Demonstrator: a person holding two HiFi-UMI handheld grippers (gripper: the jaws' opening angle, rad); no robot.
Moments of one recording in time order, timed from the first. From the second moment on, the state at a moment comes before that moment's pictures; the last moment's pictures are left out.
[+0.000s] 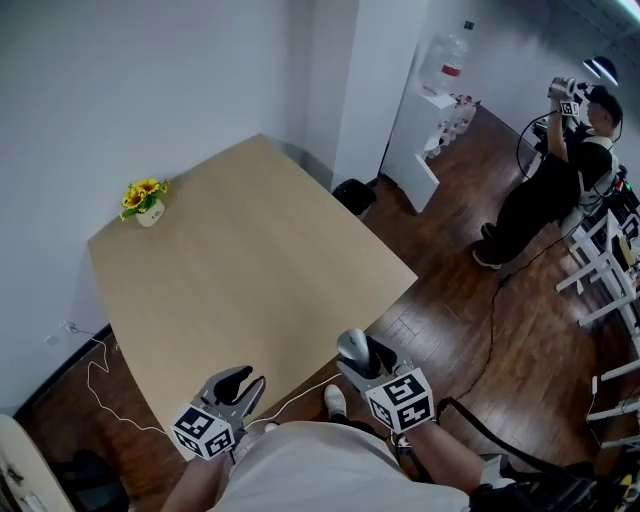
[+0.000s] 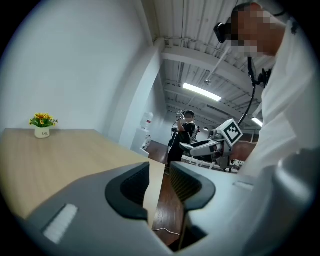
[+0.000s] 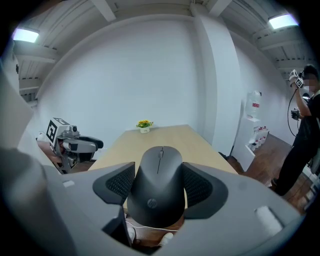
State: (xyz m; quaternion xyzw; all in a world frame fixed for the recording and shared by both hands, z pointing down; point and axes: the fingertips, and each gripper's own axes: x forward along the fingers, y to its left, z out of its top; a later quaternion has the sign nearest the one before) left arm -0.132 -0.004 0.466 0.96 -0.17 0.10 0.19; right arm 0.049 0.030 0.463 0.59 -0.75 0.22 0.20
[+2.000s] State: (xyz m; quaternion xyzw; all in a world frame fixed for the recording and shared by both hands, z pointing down) left arm -0.159 0.027 0.478 0.86 -0.41 0.12 0.27; right arm 0.100 -0.176 0.758 0.51 -0.75 0.27 0.33
